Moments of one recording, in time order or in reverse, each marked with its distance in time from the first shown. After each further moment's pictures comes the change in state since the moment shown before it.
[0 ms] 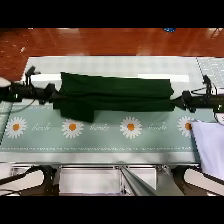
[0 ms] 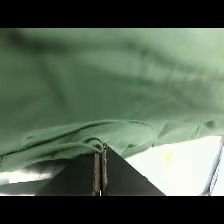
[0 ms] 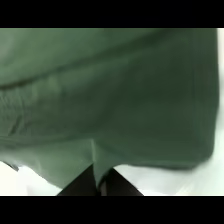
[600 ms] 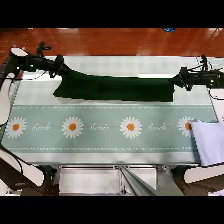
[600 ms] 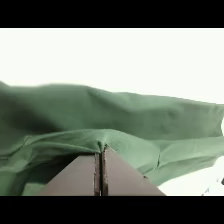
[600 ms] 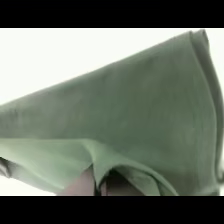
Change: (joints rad) left arm -0.085 -0.565 0.714 0.002 -0.002 -0.203; right arm 0.063 -0.413 0.476 0.041 -0.069 0.093
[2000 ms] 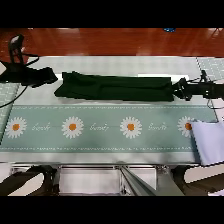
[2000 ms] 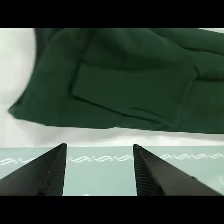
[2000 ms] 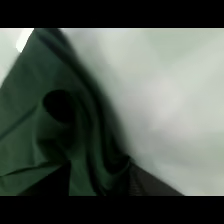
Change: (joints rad) left arm -0.150 0.789 -0.573 0.554 0.156 -0.125; right arm -0.020 -0.014 -0.156 -0.040 -0.167 0.097
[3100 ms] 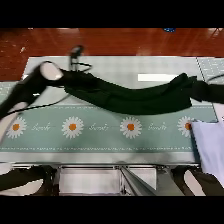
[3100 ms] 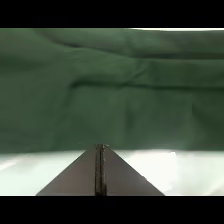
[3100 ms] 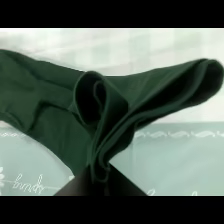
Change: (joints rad) left arm -0.428 -0.269 0.066 -0.338 0.151 0.095; right arm 0.130 0.983 -0.278 -0.247 0.242 0.068
